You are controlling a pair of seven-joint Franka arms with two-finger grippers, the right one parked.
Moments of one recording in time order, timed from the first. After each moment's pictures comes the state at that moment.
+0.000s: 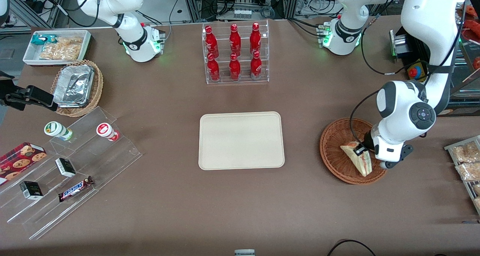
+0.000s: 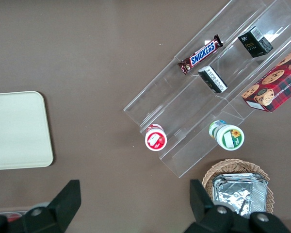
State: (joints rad) arm 0.02 0.34 -0.16 -1.95 -0.02 2.32 -0.66
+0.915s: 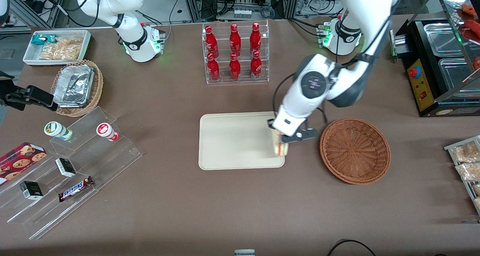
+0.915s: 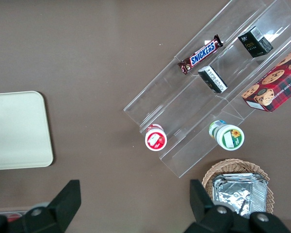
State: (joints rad) arm -0.35 0.42 -0.33 -1.74 0.04 2.17 -0.86
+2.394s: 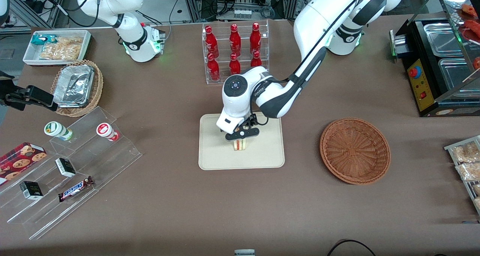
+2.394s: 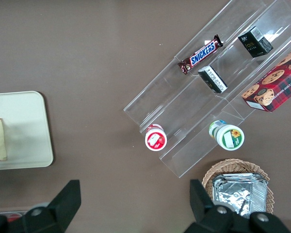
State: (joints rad) arm -0.58 0.75 -0.31 -1.38 0.26 2.12 -1.18
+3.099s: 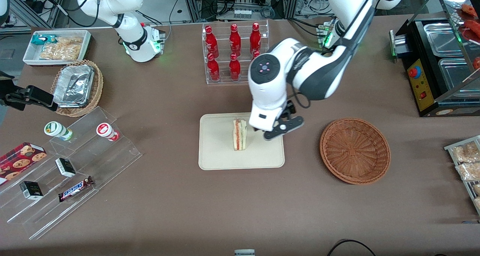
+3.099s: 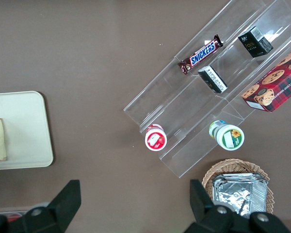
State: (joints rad) arm -0.42 0.48 -0.30 -1.36 0.26 1.67 -1.13
